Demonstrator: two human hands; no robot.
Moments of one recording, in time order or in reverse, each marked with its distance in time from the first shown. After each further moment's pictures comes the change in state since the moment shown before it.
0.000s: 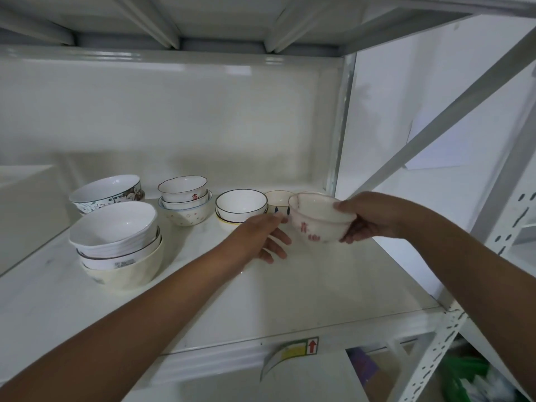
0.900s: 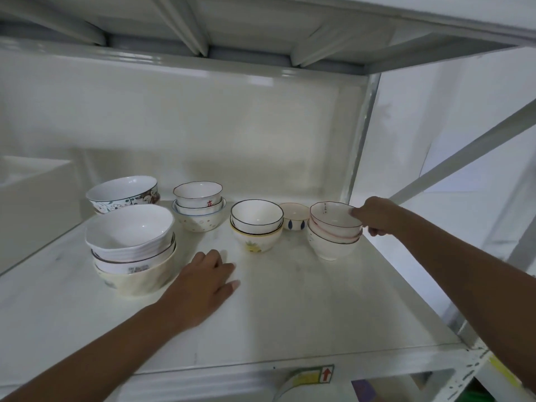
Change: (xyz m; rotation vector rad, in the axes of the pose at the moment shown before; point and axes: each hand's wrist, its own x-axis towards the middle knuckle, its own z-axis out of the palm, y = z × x) left_hand -0.034 -0.100 -0.097 1.268 0.262 0.300; right_hand 0.065 -0.024 -0.005 -0.779 0.416 0.146
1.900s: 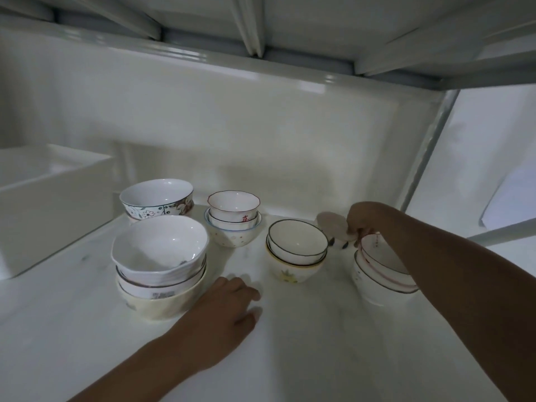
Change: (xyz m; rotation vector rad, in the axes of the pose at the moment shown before) left_hand -0.002 -0.006 -0.010 -0.250 0.066 -0.032; right_hand 0.103 -0.125 0.035 -0.475 -0.255 -0.194
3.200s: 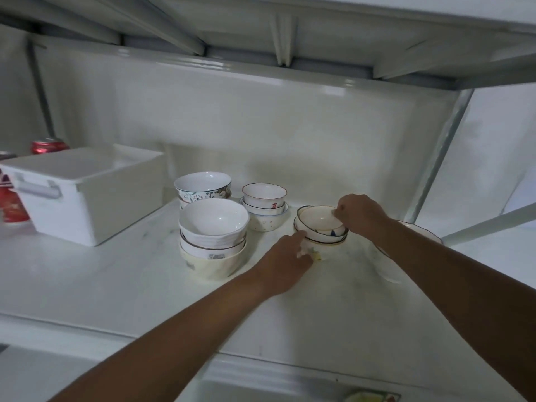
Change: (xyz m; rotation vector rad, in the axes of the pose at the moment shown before) left_hand 0.034 0.050 -0.017 -0.382 -0.067 -0.272; right_hand -0.078 -0.047 0.040 0.161 0.530 -0.235
